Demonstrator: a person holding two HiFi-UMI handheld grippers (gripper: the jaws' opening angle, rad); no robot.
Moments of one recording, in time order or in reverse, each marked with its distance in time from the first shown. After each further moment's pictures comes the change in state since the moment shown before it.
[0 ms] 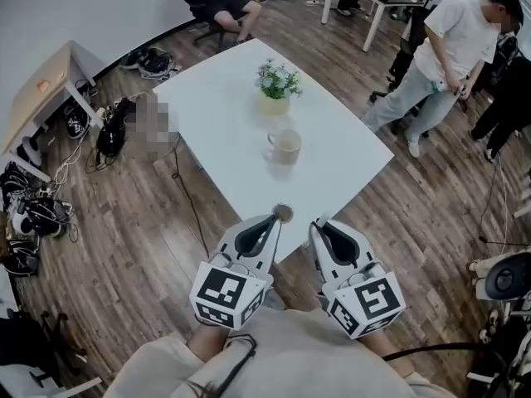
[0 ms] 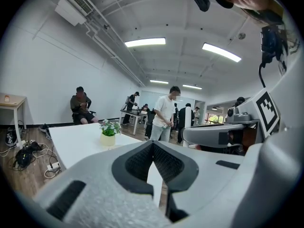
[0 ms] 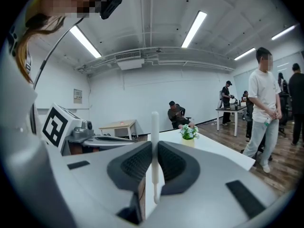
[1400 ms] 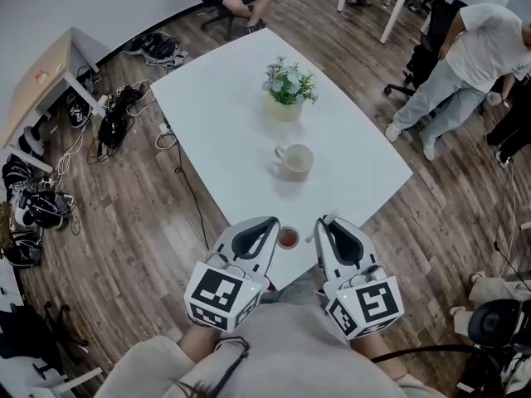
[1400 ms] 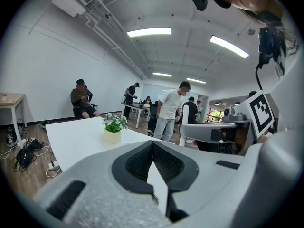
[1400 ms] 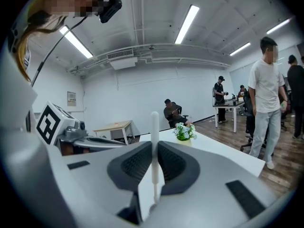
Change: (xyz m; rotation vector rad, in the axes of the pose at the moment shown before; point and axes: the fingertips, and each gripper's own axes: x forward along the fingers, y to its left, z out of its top) left arm 0.069 0.065 -0.009 -0.014 0.091 0.012; right arm 0.086 -0.066 -0.008 0.052 0.002 -0.028
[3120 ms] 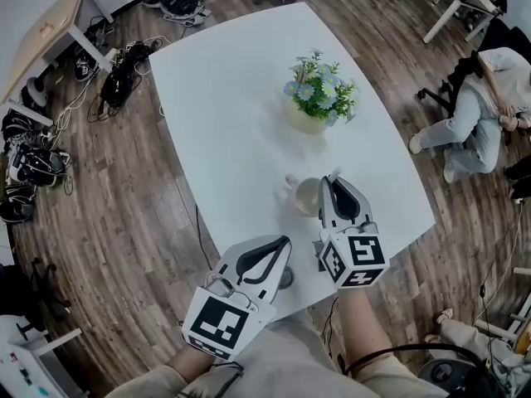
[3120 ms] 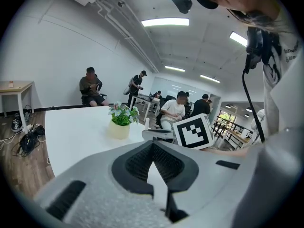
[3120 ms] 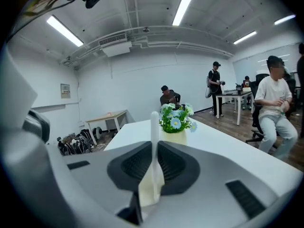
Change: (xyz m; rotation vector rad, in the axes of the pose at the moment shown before) left arm 0.088 0.062 -0.006 -0.116 0.068 0.083; right arm 0.214 -0.119 -0.066 0.007 0.131 0.004
